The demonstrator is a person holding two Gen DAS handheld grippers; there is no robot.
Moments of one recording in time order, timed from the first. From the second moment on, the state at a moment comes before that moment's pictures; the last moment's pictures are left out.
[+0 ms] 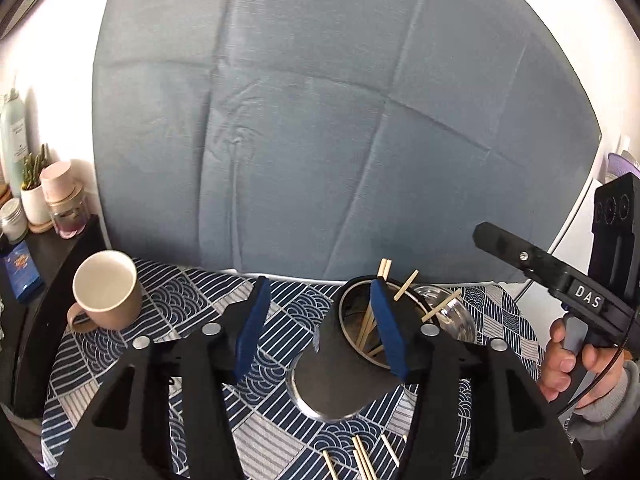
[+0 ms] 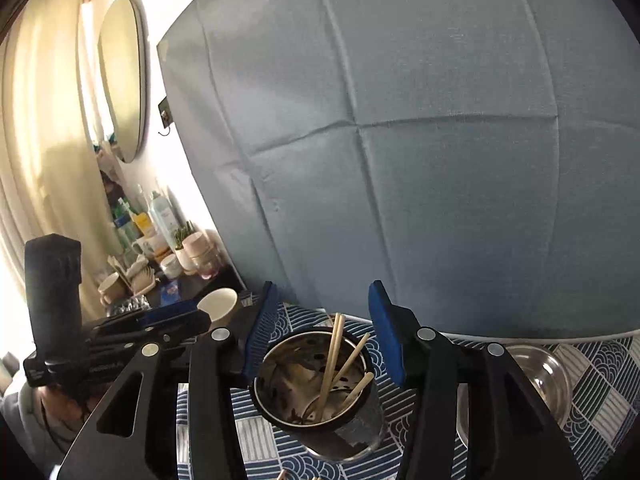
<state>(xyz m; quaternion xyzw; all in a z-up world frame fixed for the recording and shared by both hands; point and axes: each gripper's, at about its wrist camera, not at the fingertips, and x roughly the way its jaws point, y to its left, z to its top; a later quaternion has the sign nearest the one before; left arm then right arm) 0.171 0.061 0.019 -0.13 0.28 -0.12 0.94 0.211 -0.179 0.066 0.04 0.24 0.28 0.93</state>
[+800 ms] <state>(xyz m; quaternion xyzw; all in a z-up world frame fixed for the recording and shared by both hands) 0.139 0.069 -0.061 -0.13 0.44 -0.07 0.88 0.156 -0.207 0.008 0.03 0.35 0.22 0.91</state>
